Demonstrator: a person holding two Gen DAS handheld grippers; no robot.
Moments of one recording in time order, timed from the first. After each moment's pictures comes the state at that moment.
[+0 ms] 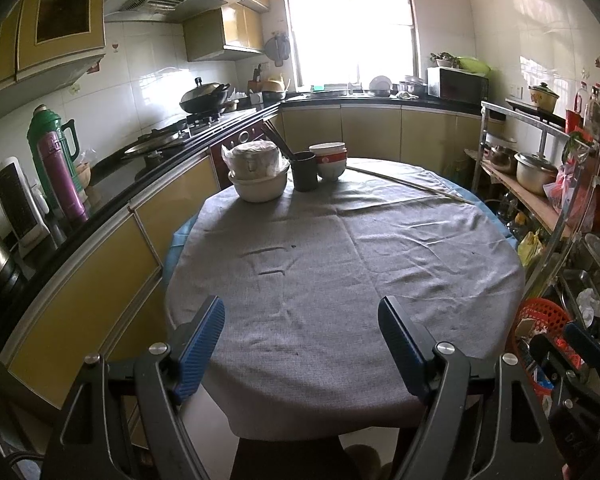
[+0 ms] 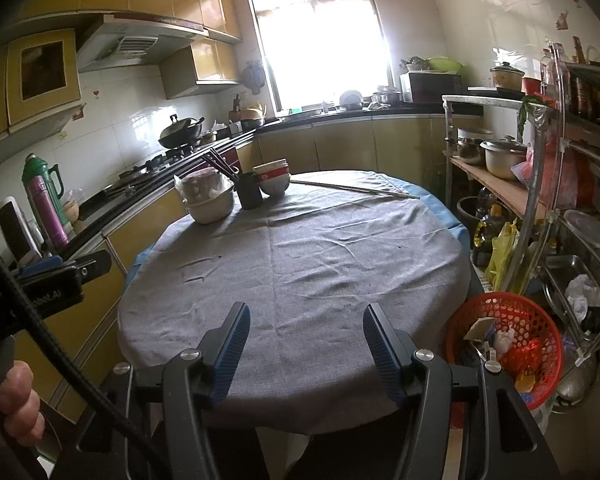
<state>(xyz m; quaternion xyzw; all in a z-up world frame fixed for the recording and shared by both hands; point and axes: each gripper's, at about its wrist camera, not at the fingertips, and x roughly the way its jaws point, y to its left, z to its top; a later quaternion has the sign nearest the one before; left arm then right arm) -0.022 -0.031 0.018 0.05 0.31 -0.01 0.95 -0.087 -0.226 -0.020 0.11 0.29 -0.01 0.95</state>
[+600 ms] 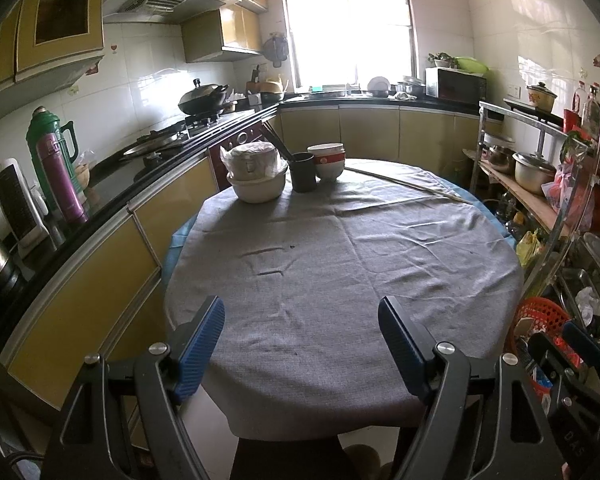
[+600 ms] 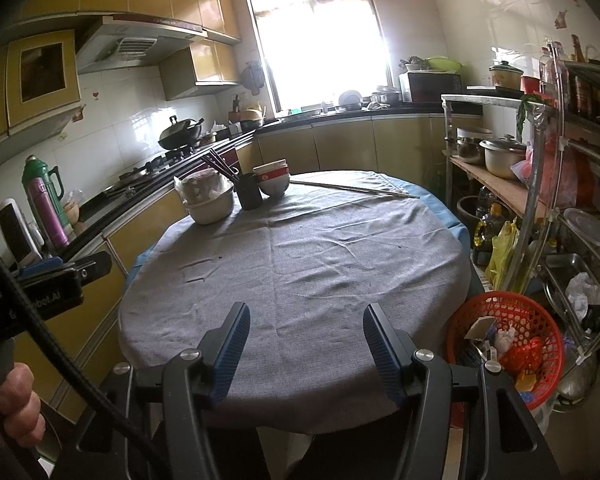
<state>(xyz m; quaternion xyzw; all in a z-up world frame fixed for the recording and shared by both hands) -0.023 -0.031 0.019 0.06 0.31 -0.01 0.95 -0.086 -0.226 -0.019 0.11 0.29 -0.01 0.95</state>
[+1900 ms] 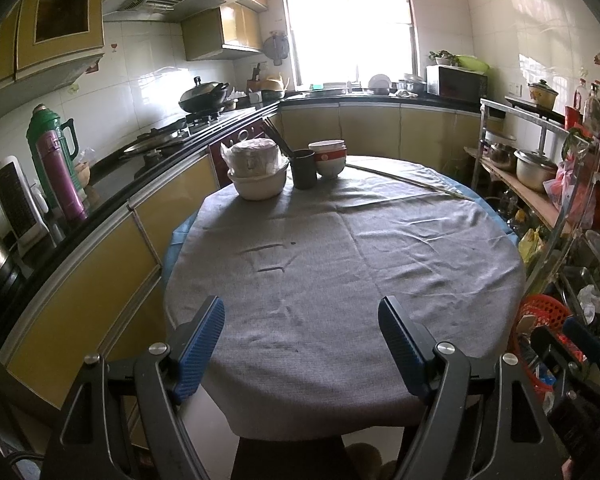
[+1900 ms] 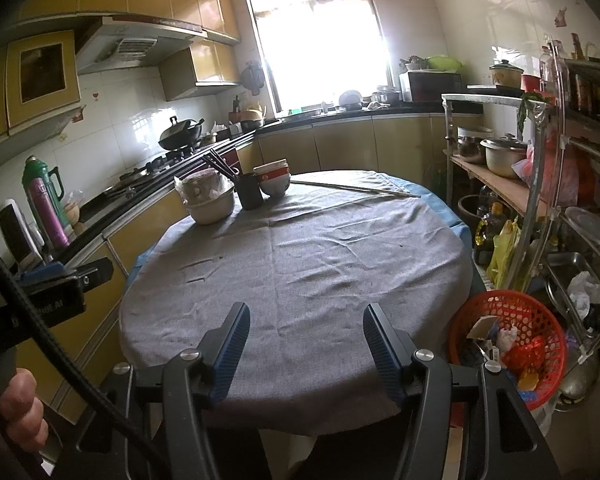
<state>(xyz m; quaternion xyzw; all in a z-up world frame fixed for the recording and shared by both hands) -0.023 -0.032 0.014 0.06 0.31 -0.01 0.95 -0.085 -0.224 -0.023 0.11 0.29 -0.01 0.95</state>
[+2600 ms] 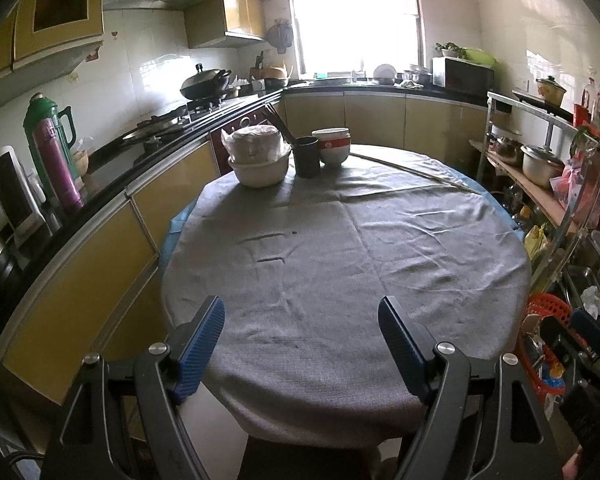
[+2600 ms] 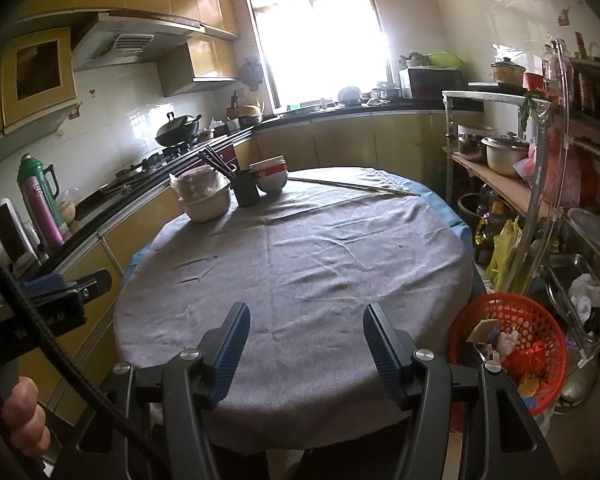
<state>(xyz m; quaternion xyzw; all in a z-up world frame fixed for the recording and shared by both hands) -0.005 -0.029 0.001 0.05 0.34 0.00 0.94 -0.067 -0.230 -0.025 0.11 0.30 -0.02 0.95</state>
